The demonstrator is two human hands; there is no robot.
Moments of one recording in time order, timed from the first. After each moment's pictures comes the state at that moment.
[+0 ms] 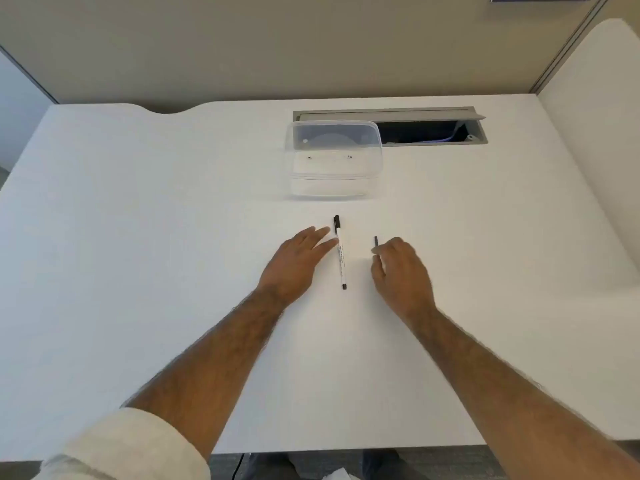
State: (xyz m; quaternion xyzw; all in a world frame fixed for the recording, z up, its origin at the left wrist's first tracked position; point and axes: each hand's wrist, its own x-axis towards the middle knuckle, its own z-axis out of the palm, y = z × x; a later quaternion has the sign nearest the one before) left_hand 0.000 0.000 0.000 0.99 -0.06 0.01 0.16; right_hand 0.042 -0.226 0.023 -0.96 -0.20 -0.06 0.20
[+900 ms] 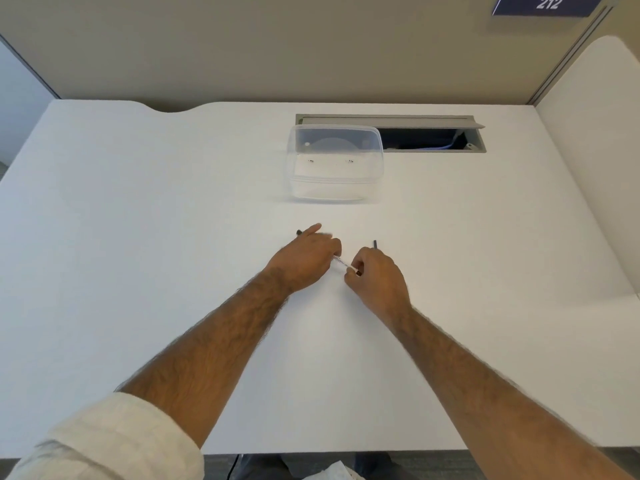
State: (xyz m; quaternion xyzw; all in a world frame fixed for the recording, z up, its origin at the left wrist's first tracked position) left_hand 0.029 -0.009 0.026 0.97 -0.09 -0.10 0.19; right_hand 0.037 -0.191 0.034 -0.95 -0.12 0.14 0.26
